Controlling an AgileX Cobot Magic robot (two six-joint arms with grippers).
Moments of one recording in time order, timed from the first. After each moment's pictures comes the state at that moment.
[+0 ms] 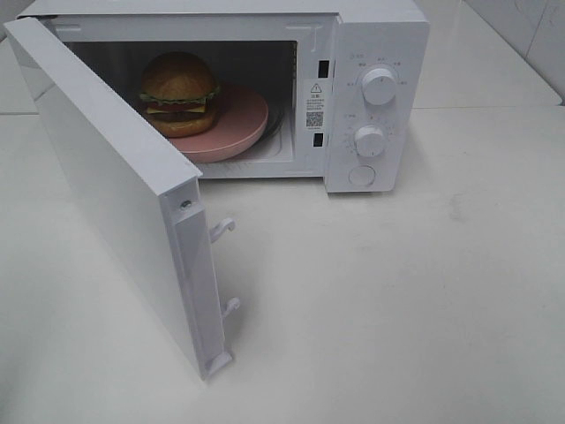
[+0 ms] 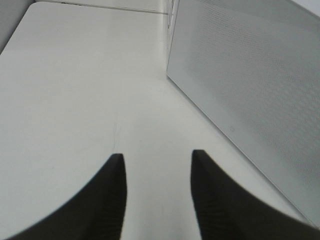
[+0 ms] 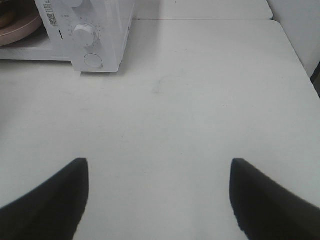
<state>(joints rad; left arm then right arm) 0.08 0.29 -0.50 -0.16 0.82 0.04 0.03 0.00 -0.50 0.01 1.00 0.08</state>
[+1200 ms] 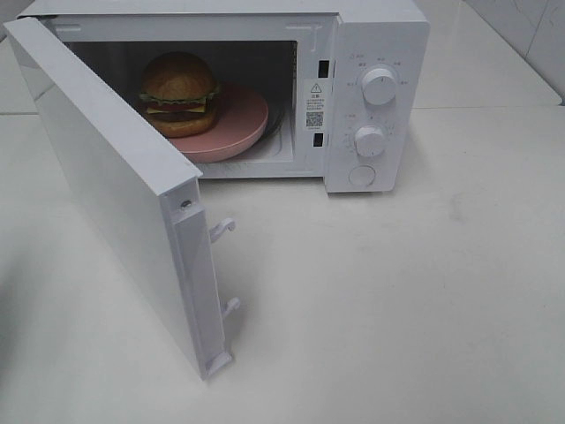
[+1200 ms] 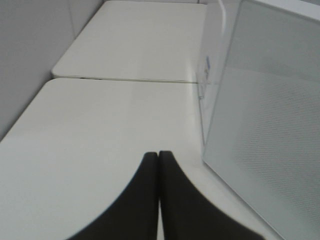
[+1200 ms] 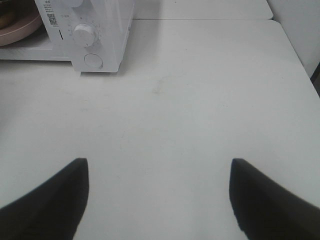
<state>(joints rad) 0.03 0.97 -0.24 0.03 -0.37 -0.05 0.03 0.00 -0.50 0.01 1.00 0.08</state>
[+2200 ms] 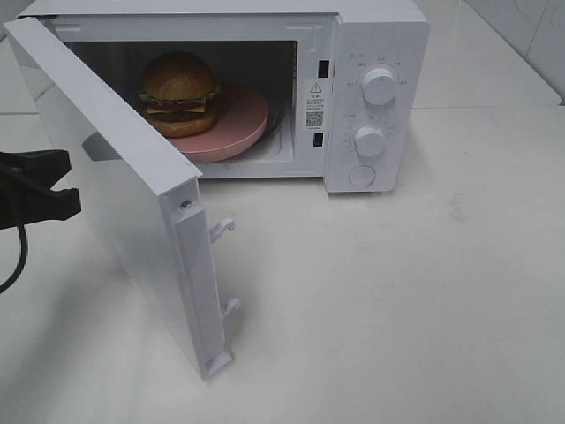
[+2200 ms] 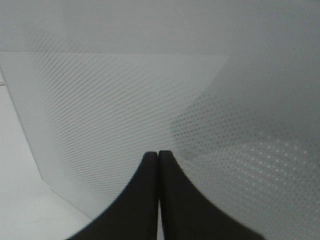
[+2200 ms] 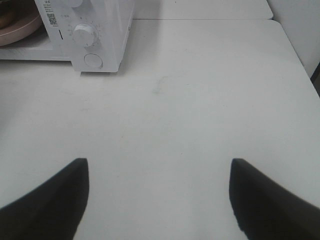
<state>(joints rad) -0.30 1.48 -0.33 0.13 -0.76 -0.15 0.03 0.00 -0.50 0.01 1.00 0.08</state>
